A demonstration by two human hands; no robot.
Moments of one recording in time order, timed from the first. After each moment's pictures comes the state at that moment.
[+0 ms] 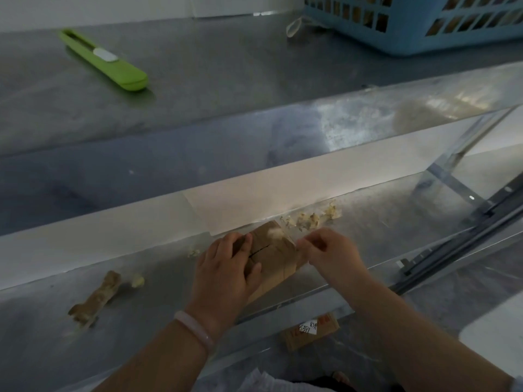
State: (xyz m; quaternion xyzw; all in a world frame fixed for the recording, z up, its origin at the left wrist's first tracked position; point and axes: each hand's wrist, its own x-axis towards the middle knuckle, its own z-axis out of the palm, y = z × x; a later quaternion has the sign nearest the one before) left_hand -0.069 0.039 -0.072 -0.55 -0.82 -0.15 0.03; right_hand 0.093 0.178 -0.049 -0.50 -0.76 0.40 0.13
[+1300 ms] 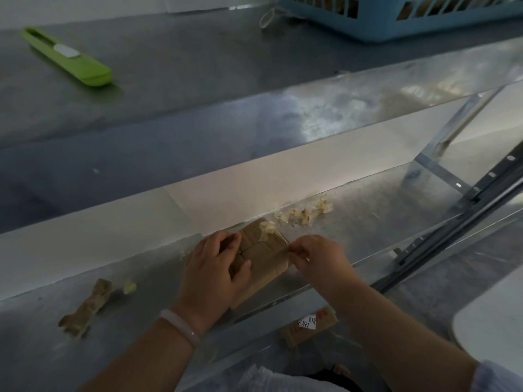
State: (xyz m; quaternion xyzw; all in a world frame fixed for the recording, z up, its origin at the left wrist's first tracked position) left_hand -0.082 0.041 -0.079 -0.58 -0.79 -0.20 0.03; right_hand 0.097 0.174 -0.074 -0.42 -0.86 0.27 0.11
